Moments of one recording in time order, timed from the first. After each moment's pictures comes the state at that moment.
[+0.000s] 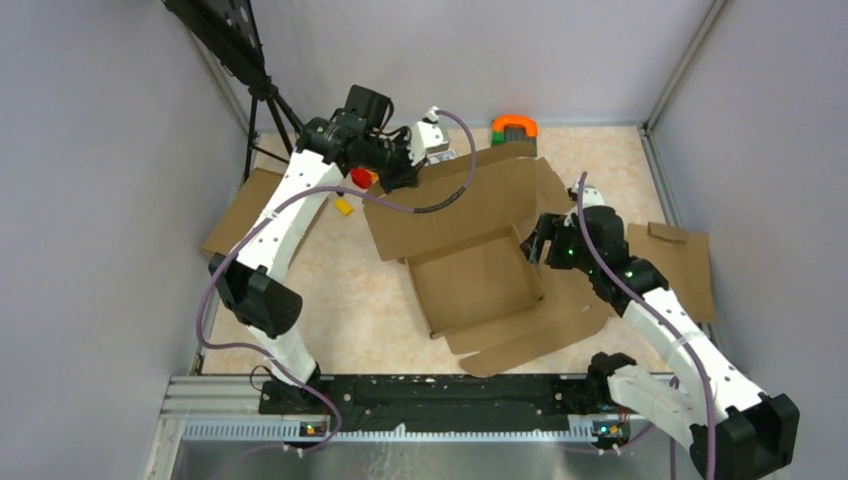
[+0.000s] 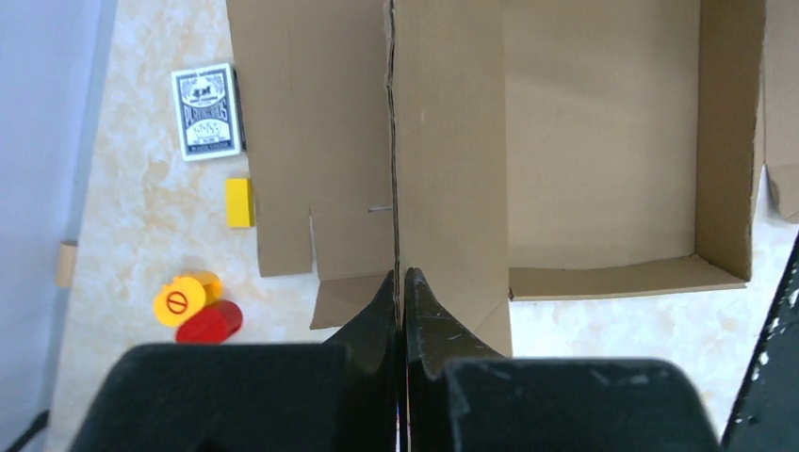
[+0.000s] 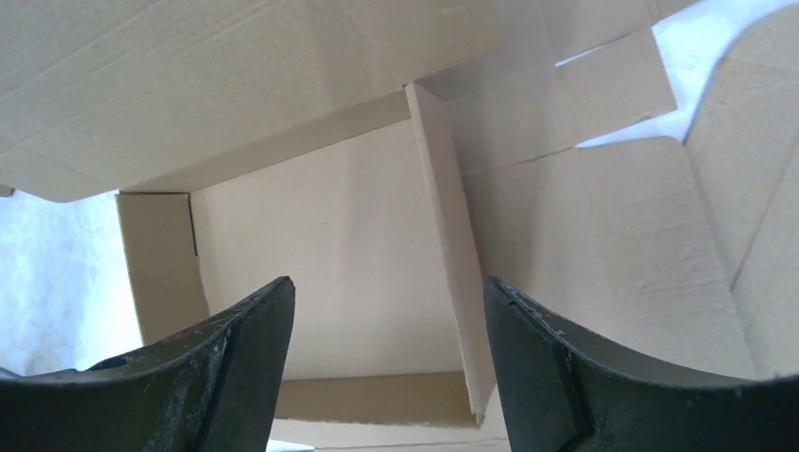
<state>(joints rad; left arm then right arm) -0.44 1.74 1.93 -1.07 0.50 0.70 0.37 0.89 0.74 -0.44 -0.01 0.44</state>
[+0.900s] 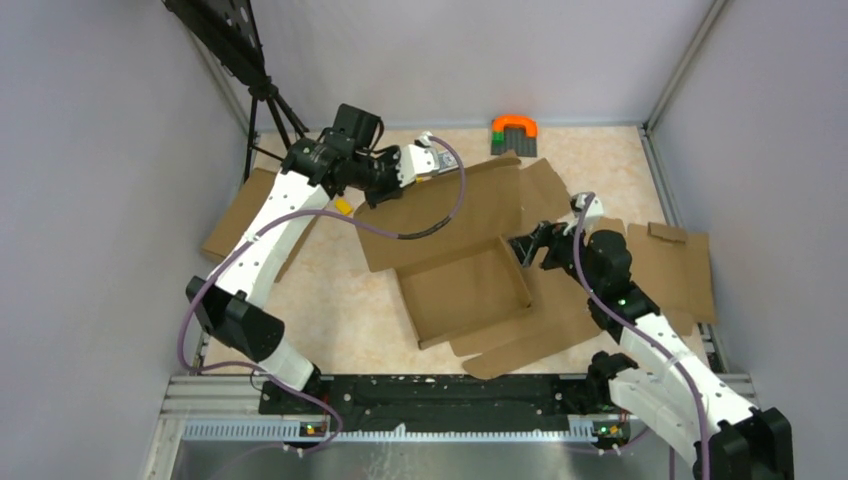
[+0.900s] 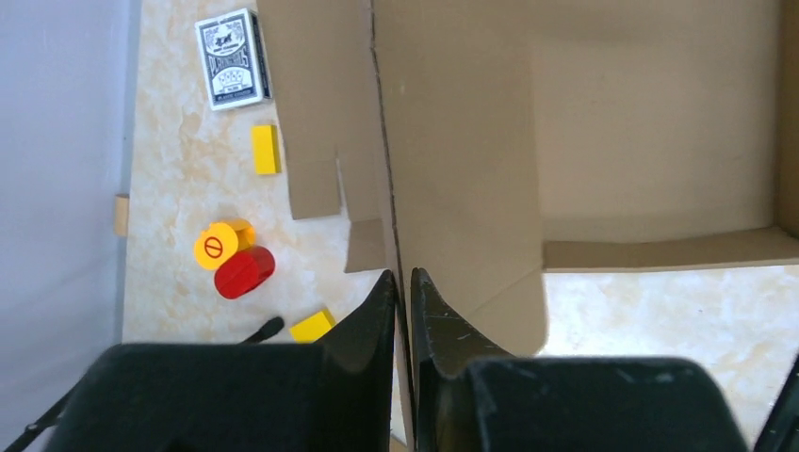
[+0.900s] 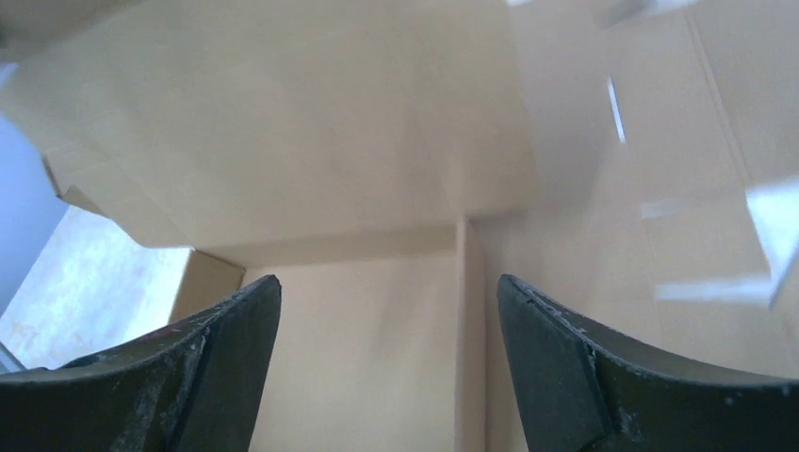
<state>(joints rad) -0.47 1.57 1.77 -1.08 0.39 0.83 0.36 0.78 0.47 0.04 -0.14 0.42</state>
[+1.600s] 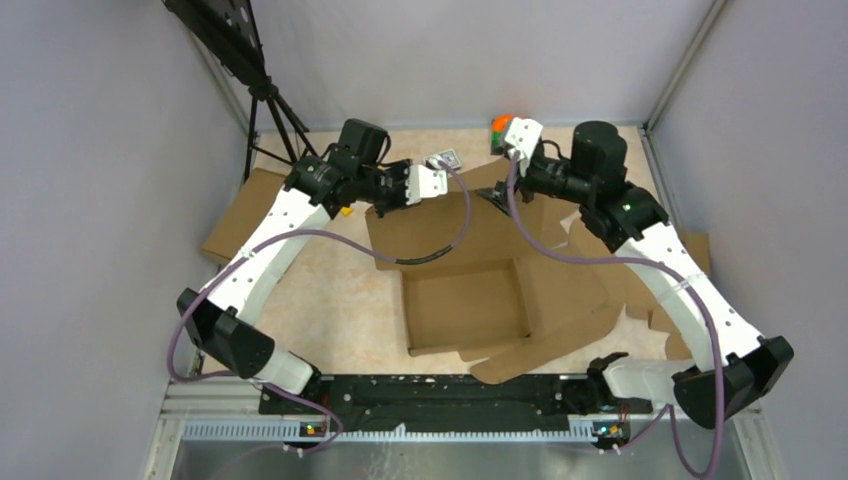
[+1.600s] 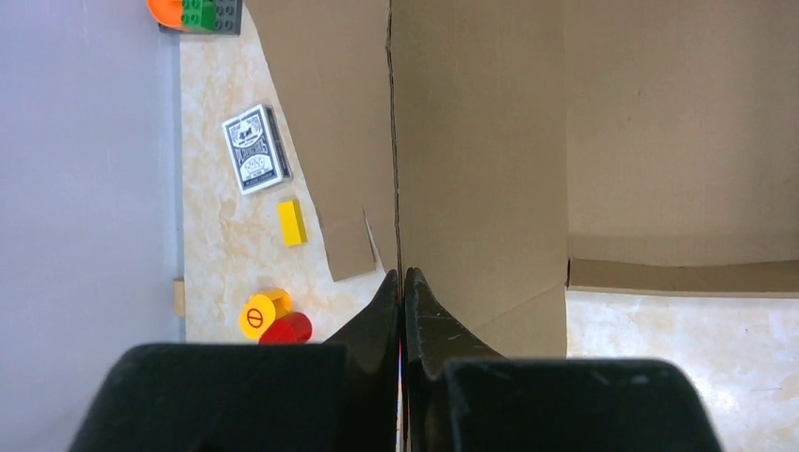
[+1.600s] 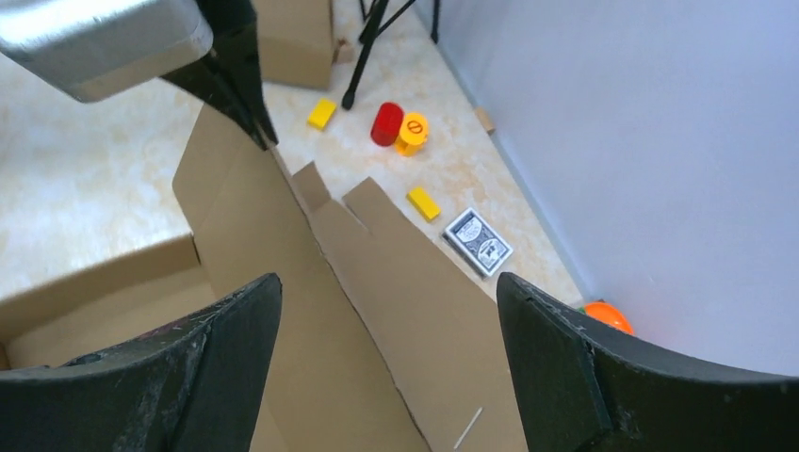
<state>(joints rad) -0.53 1.51 1.64 -0.93 0.43 0.94 0.47 1.20 1.33 -0.33 -0.55 -0.44</state>
